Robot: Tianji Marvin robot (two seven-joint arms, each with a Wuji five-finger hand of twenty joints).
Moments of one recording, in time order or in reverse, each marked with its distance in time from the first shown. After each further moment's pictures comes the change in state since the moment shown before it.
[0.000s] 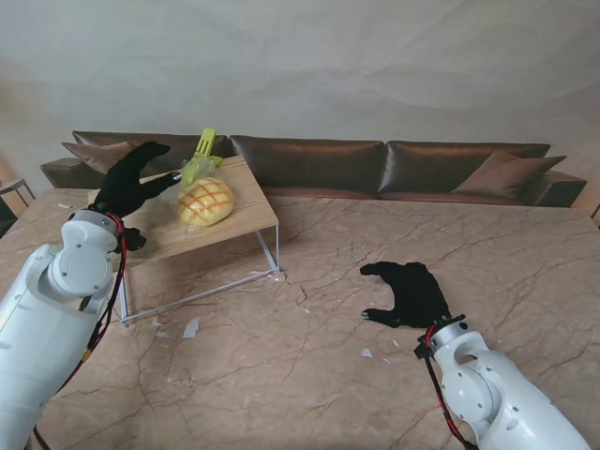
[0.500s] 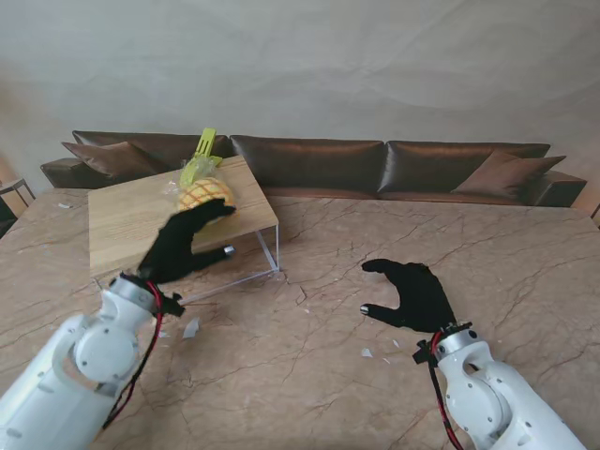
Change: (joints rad) left arm 0.309 0.014 0.085 -0.242 0.058 -0.240 0.099; right arm -0.088 -0.020 0.061 -0.092 0.090 -0.058 -0.018; left_hand 0.000 0.029 -0.073 0.020 0.075 0.003 0.000 0.000 0.092 0.003 0.009 0.000 0.121 0.018 0.029 0.006 0.039 -0.053 0.253 0.019; right_hand -0.053 0.174 -0.203 0.135 0.000 0.016 -0.024 0.000 0.062 0.005 -0.169 -0.083 0.000 0.000 -0.012 -0.034 0.001 -0.049 -0.008 -0.051
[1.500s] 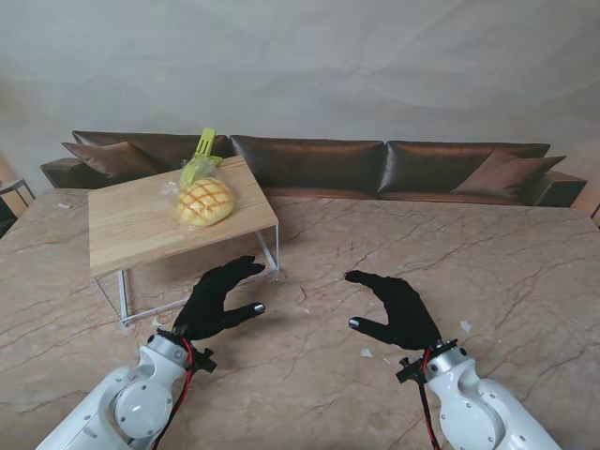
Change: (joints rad) left arm 0.072 -0.036 0.156 0.135 0.041 -0.046 0.161; right arm -0.033 -0.021 -0.036 0.022 0.123 -0.177 -0.016; left_hand 0.001 0.024 -0.011 0.020 -0.001 0.016 -0.015 -0.002 -0.023 0.012 -0.003 0.000 -0.021 0.005 0.009 0.004 -0.016 0.000 0.024 0.000; right_hand -0.035 0.106 -0.015 0.001 -0.078 0.037 -0.029 -0.028 0.037 0.007 -0.085 -0.043 -0.049 0.000 -0.011 -0.012 -0.017 -0.017 -0.001 -0.012
